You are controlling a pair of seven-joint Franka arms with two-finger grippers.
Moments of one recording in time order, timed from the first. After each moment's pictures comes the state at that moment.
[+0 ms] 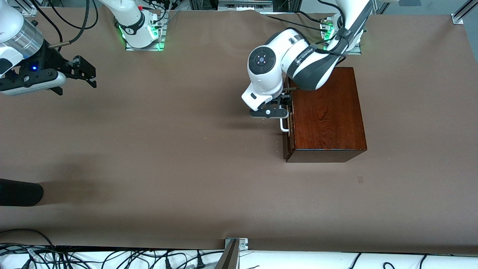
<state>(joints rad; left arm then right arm) -0.37 0.47 -0.41 -1.62 0.24 1.82 -0.80 0.12 -0.04 0.04 -1.66 0.00 1.66 -0.11</state>
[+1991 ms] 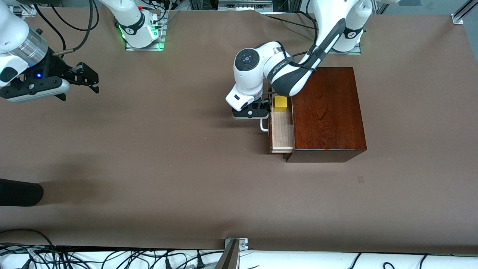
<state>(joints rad) -0.46 0.57 -0.40 -1.67 0.30 2.15 -1.00 0.12 -0.01 0.04 -1.66 0.00 1.69 -0.11</state>
